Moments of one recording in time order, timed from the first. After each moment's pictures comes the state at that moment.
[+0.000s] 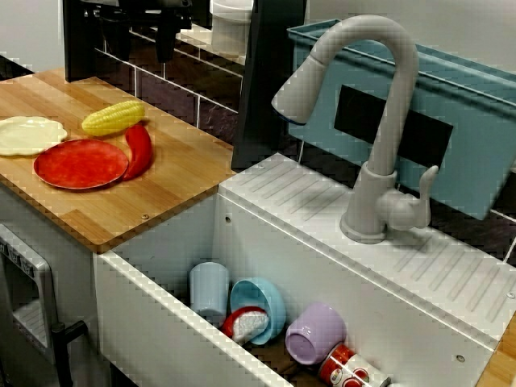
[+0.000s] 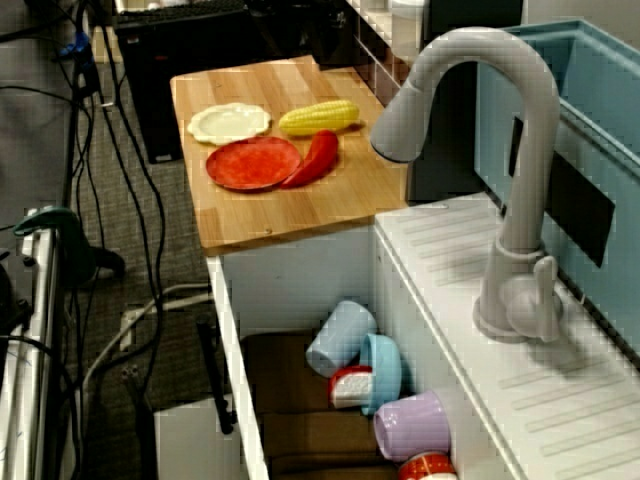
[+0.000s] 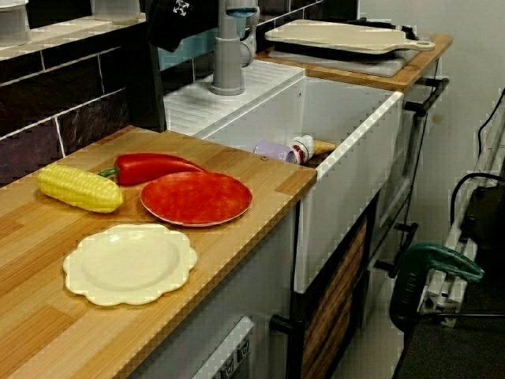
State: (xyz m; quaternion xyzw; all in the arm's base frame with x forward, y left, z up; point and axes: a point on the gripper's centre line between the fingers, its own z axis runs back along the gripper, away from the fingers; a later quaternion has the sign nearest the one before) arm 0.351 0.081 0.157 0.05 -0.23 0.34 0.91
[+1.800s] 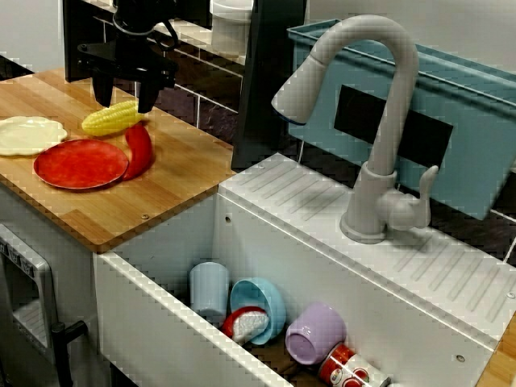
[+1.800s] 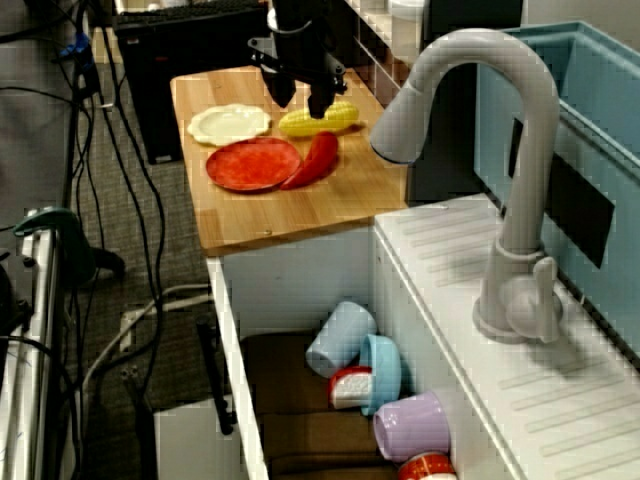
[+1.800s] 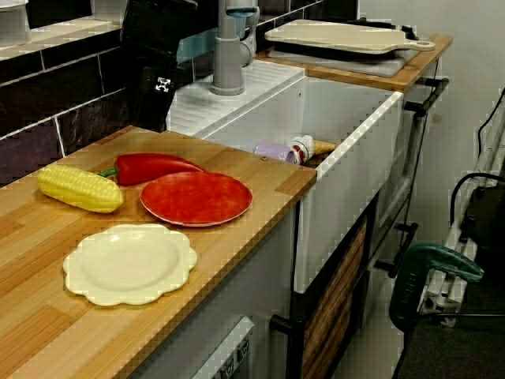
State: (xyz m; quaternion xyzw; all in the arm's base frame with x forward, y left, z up) arm 0.350 0.114 0.093 0.14 -0.15 0.37 0.91
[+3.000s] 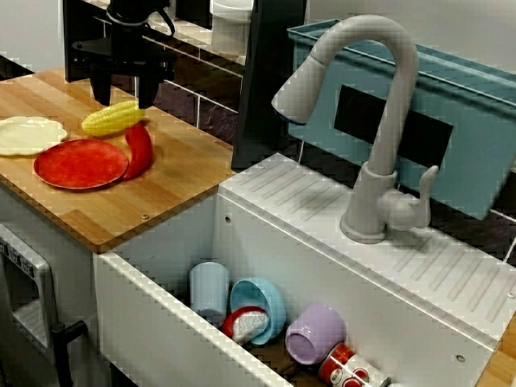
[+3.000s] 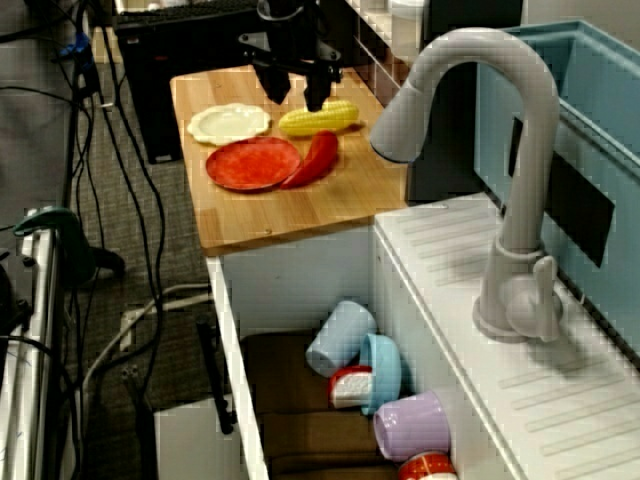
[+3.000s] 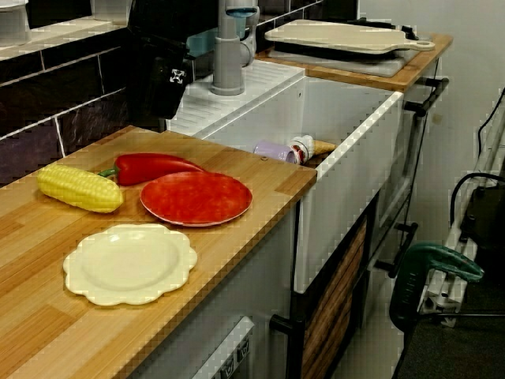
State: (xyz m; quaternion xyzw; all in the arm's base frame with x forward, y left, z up) arm 0.346 0.106 0.103 0.10 -0.15 0.41 0.90
